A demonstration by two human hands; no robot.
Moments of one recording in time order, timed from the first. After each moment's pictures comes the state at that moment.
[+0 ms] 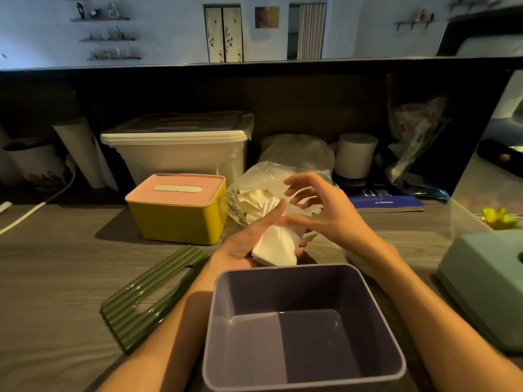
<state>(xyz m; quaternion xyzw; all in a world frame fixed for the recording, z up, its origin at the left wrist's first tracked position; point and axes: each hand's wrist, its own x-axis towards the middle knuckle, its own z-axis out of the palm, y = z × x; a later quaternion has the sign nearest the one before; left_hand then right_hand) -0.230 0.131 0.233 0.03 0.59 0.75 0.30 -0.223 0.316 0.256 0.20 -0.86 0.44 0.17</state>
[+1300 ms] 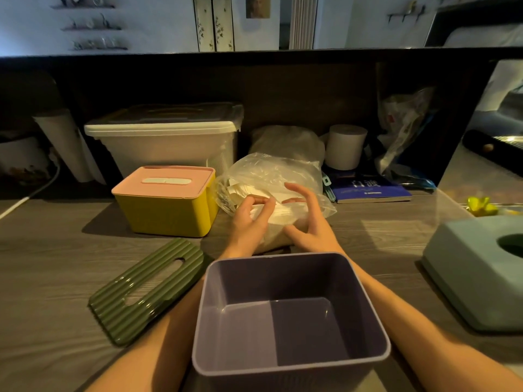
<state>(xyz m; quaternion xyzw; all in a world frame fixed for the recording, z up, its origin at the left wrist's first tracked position) -0.253 0.157 0.201 0.09 0.74 0.66 -0.08 -0.201 0.303 0.195 0.14 -0.78 0.59 0.16</state>
